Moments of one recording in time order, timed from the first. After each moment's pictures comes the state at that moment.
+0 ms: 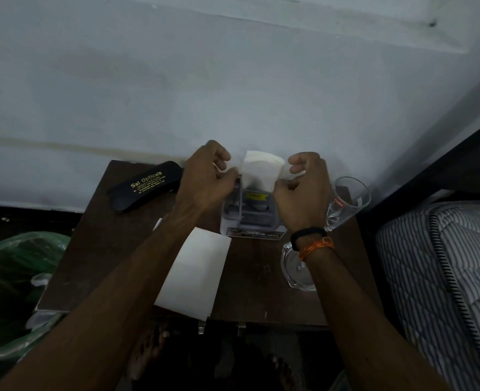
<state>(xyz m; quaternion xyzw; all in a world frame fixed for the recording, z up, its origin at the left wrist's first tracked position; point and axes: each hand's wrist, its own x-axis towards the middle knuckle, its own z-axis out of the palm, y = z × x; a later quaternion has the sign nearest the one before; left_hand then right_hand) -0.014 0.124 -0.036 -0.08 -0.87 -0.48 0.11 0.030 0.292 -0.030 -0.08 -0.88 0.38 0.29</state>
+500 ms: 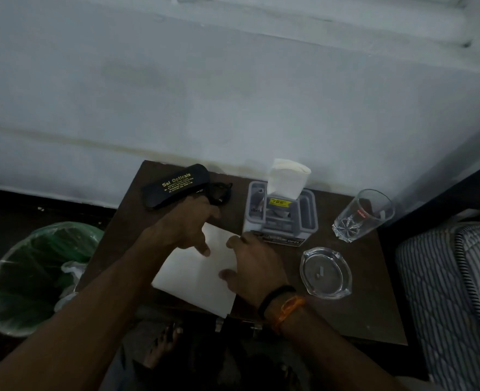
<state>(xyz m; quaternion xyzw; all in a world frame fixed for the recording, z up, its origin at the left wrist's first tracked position) 0.016 0.041 -0.064 -0.20 -0.95 -0.10 -0.23 0.104 0.208 -0.067 0.12 -0.97 0.15 -0.14</state>
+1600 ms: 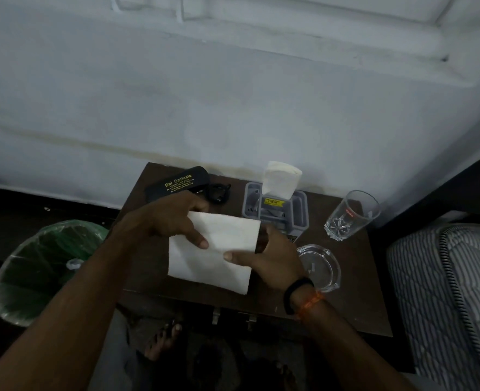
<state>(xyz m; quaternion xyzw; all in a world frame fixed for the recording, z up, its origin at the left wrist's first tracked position) 0.041 0.014 -0.010 -0.17 -0.88 -0.34 -0.28 0.112 0.244 -0.052 -0.06 -0.86 0.49 -0.12</state>
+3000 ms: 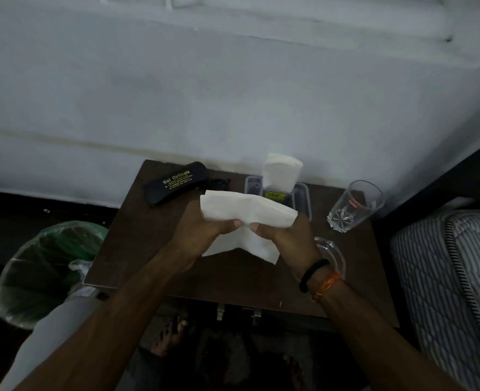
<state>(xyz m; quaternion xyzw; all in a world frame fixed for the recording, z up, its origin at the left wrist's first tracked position) 0.085 0.073 -0.037 0.02 -0.73 -0.68 -0.10 0.094 0.262 -0.052 -0.05 -0.72 0.69 -0.03</state>
